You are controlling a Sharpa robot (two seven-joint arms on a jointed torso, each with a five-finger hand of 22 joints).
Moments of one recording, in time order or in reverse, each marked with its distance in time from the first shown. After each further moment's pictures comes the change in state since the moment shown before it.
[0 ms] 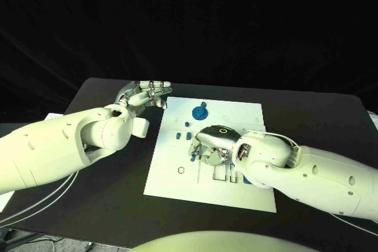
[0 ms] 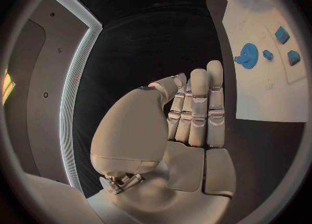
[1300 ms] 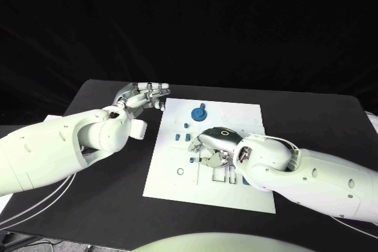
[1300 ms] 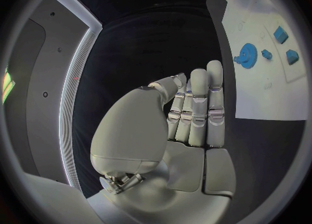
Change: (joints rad) left arm 0.000 -0.009 0.000 0.001 0.001 0.009 -0.006; left_hand -0.001 -0.001 0.000 0.000 0.000 -0.007 0.000 0.000 -0.002 -0.007 0.000 0.000 0.000 0.000 0.000 0.000 -0.001 0.000 0.000 0.000 0.000 0.000; right arm -0.006 -0.021 -0.007 0.006 -0.005 -0.047 -0.026; right_hand -0.105 -0.039 -0.083 -0.003 0.027 -0.187 0.048 -0.002 -0.049 -0.175 0.049 0.027 0.001 0.002 0.027 -0.087 -0.121 0.016 -0.049 0.038 -0.105 -0.153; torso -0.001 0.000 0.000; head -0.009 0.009
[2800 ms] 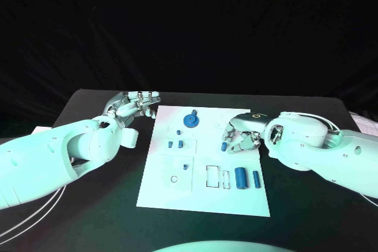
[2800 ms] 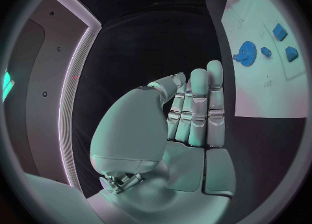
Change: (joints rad) left arm 0.000 -0.001 -0.004 -0.010 0.009 -0.001 0.000; left_hand -0.006 -0.006 -0.006 0.000 0.000 0.000 0.000 0.005 0.000 0.000 0.000 0.008 0.000 0.000 0.000 0.000 -0.002 0.000 0.000 0.000 0.000 0.000; right arm 0.114 -0.215 0.034 0.017 0.070 0.188 -0.072; right_hand 0.070 0.033 -0.408 0.130 0.078 0.050 -0.046 0.007 0.003 0.005 -0.037 0.097 0.003 -0.001 -0.014 0.008 -0.023 0.000 0.026 -0.015 -0.008 -0.001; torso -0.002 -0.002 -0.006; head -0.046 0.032
